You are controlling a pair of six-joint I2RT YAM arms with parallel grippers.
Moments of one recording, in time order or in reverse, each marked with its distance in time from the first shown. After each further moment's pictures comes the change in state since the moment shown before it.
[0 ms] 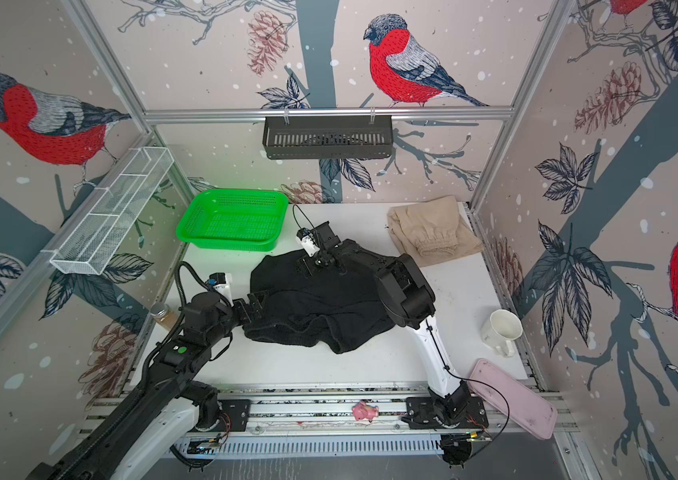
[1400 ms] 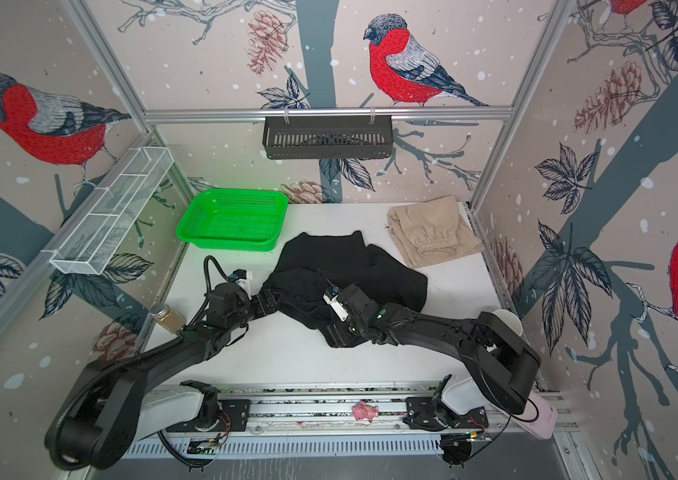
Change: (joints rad) left arm 0.026 0.549 0.008 0.454 0.174 -0.031; right arm 0.276 -0.839 -1.031 0.116 0.187 0.157
